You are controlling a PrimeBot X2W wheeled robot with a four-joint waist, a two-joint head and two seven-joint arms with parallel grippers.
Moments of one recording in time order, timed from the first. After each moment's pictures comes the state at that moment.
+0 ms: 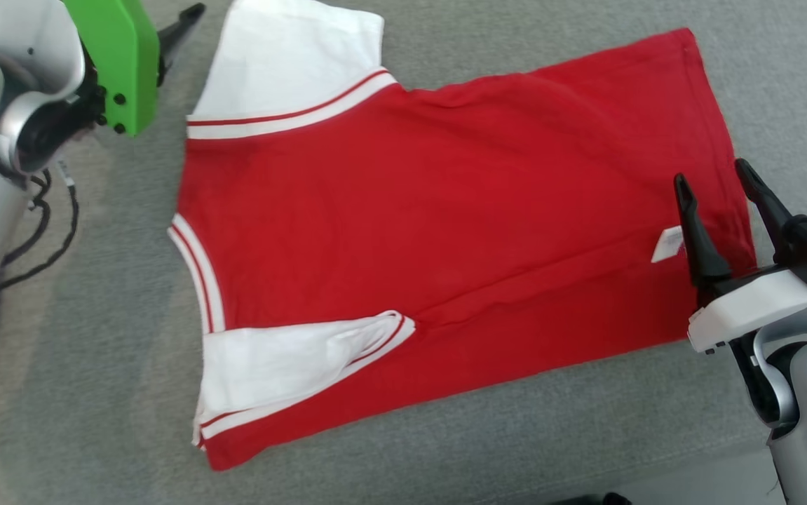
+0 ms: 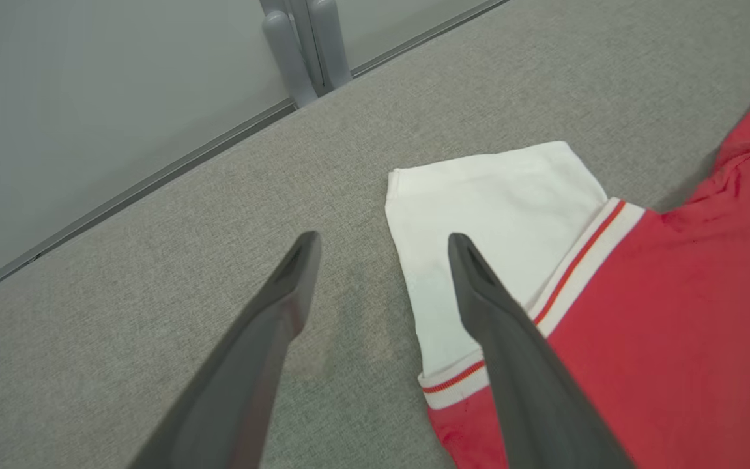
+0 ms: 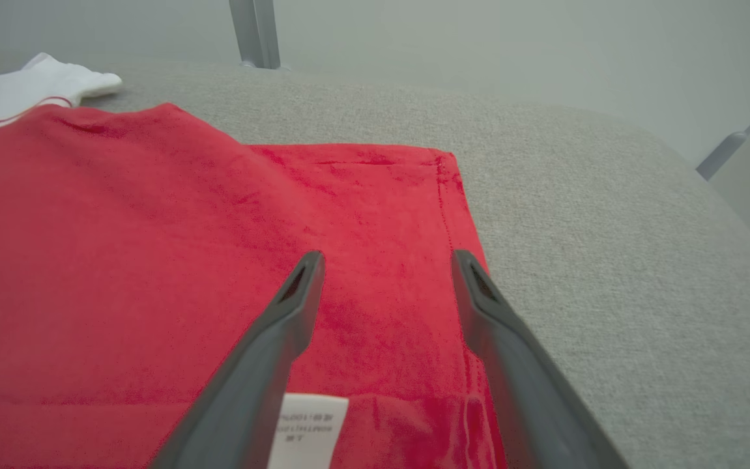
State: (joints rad) left arm -1.20 0.54 -0.77 0.42 -0.85 -0.13 0.61; right arm -0.25 -0.26 0.02 0.05 0.17 0.13 -0.04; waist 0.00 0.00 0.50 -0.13
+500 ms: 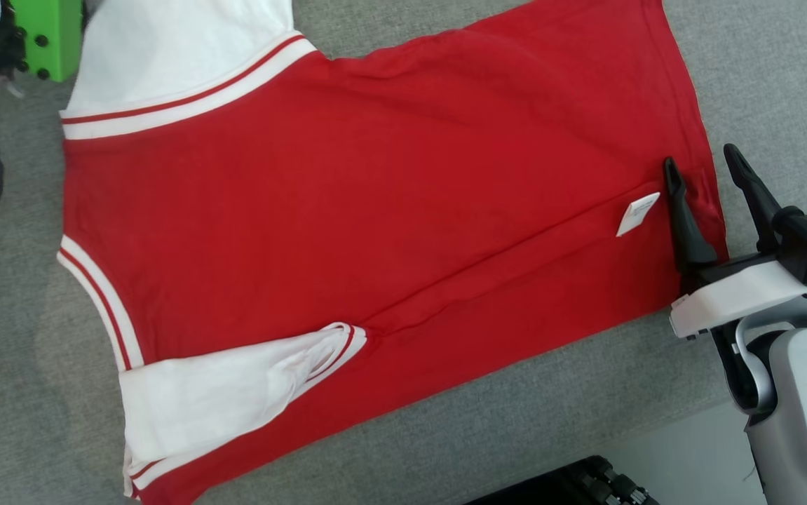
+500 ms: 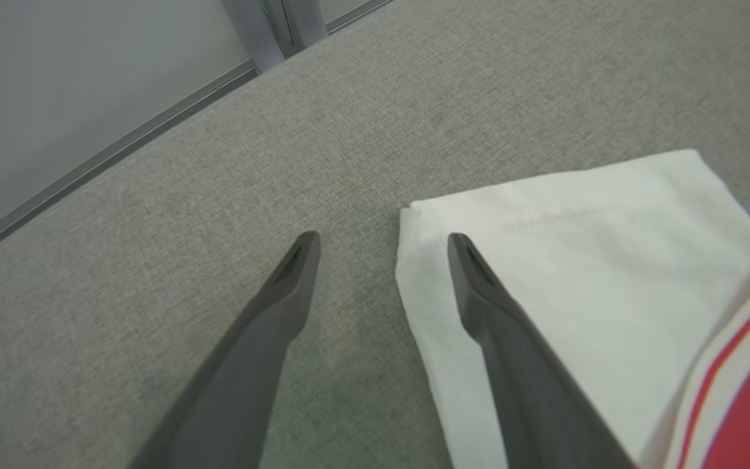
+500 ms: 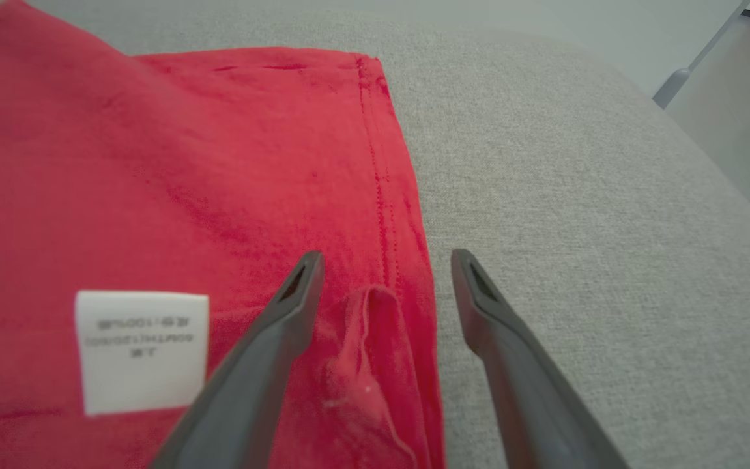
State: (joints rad) left arm -1.34 0.59 -0.85 0.55 -0.89 -0.13 0.60; right arm -0.30 -0.20 0.02 0.10 0.16 0.13 -0.11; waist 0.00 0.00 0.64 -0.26
